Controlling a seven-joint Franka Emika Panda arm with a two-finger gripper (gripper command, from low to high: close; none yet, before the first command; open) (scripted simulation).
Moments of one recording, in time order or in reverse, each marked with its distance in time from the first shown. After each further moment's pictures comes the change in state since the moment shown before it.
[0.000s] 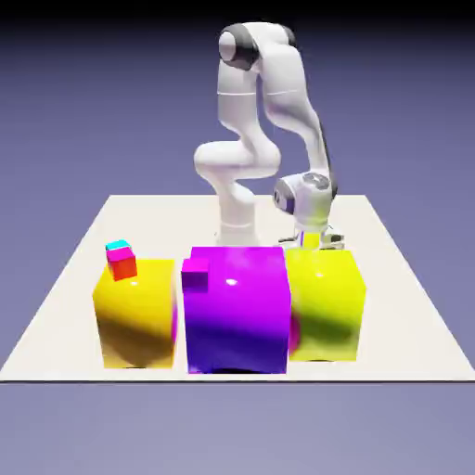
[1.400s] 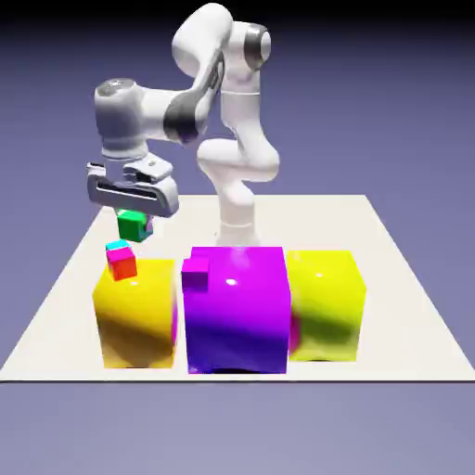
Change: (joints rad) arm -0.501 0.033 -0.771 0.884 -0.350 -0.870 -0.167
